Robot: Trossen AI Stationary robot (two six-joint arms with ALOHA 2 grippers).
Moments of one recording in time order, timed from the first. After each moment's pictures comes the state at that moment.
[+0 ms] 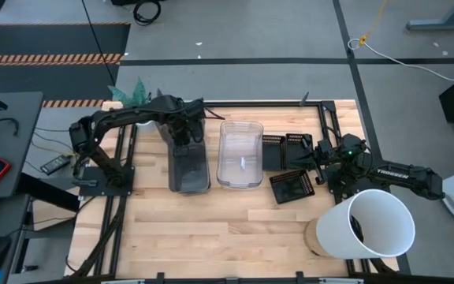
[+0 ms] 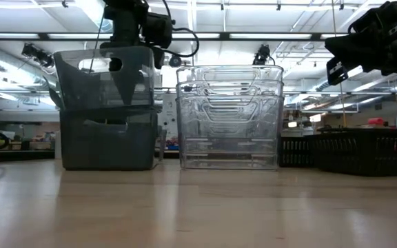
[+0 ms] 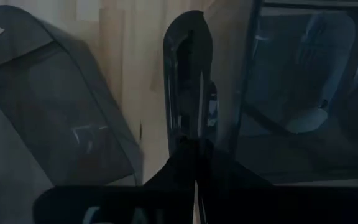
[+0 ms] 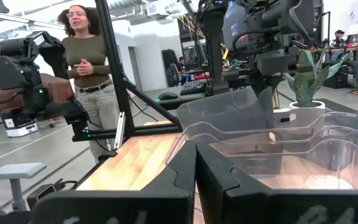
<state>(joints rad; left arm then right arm) 0.42 1.64 1.37 -1.18 0.04 0.35 -0.39 0.20 0.01 0.34 -0.57 0.21</state>
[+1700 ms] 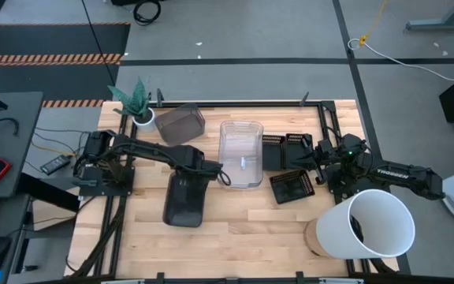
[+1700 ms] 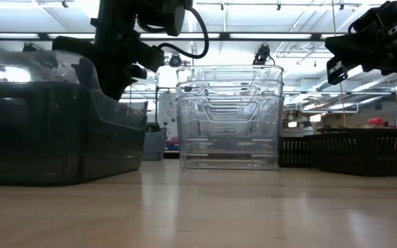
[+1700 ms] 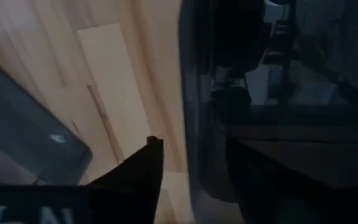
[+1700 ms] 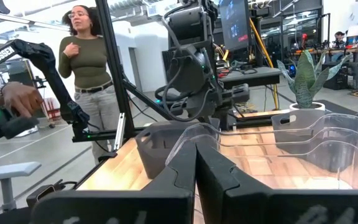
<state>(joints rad) -0.08 1.79 1.37 -1.29 -0.18 0.07 -0.39 0.20 0.01 0.35 -0.57 0.21</state>
